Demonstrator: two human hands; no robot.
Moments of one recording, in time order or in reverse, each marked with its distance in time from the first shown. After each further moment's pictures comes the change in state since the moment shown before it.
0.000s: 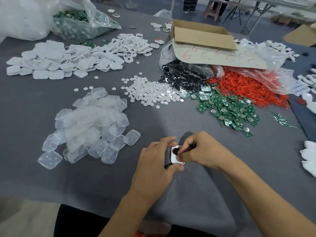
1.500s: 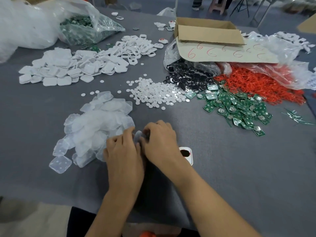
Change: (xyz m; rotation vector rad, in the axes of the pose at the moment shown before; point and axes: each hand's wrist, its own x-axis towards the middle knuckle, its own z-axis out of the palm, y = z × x) left_hand 0.007 -0.007 -0.060 0.359 0.300 -0.313; right_hand 0.044 -0.070 0.092 -0.241 0.372 -0.279
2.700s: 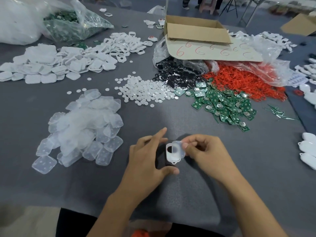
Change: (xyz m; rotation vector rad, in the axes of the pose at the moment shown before) left_hand -0.018 0.014 0.034 -0.270 -0.392 0.396; right_hand -0.065 0.099 -0.078 0.566 0.015 0.248
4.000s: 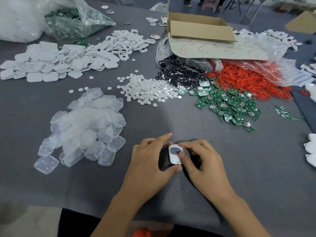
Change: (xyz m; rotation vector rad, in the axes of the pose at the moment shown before) left_hand -0.001 -0.006 0.007 0.063 0.077 0.008; right_hand -0.019 0.030 0.025 -0.212 0.165 -0.348
